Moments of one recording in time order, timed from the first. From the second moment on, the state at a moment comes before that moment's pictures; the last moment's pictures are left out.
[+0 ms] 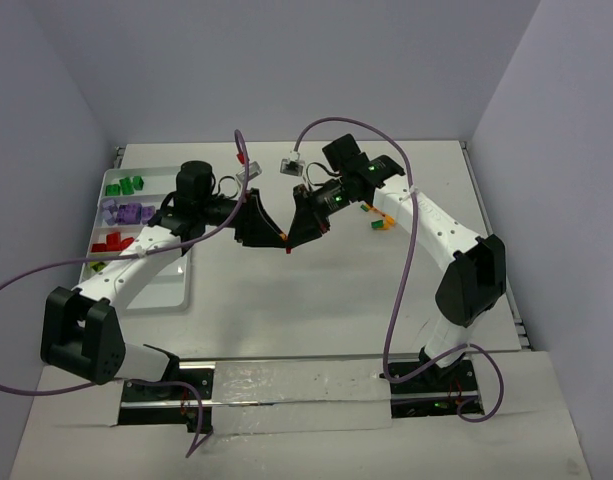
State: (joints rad) left arm -0.40 1.39 1.03 -0.03 1.23 -0.34; right arm 0.56 1.72 1.64 -0.91 -1.12 -0.22
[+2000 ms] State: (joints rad) left arm 0.67 1.56 1.01 -0.83 0.05 0.55; right arm 0.46 1.74 1.67 -0.86 -1.03 -0.10
